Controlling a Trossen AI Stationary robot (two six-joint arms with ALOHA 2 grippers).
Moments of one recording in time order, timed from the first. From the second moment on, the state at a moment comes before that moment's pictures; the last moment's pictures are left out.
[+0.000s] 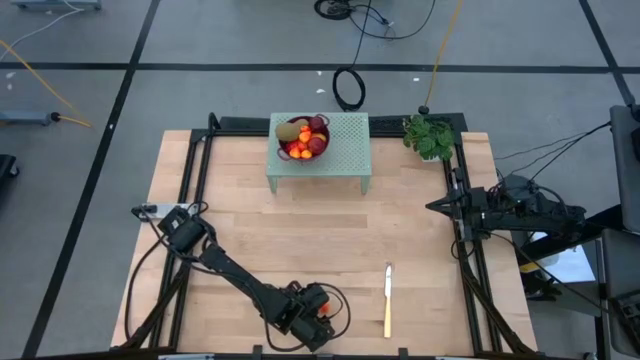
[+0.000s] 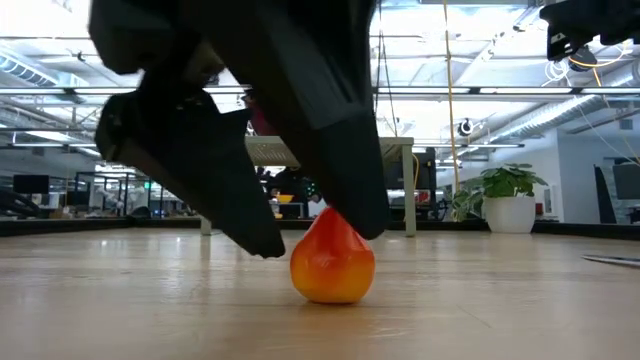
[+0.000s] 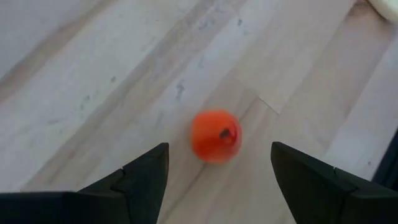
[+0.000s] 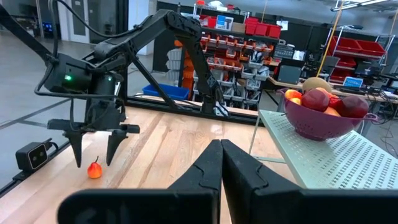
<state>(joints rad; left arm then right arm) -0.61 2.22 1.68 -0.60 -0.34 -1.25 -0.04 0.01 0.42 -0.40 -0.13 -0.12</state>
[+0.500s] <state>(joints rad) -0.57 2.22 1.68 -0.60 -0.34 -1.13 -0.04 0.01 0.42 -0.40 -0.13 -0.12</state>
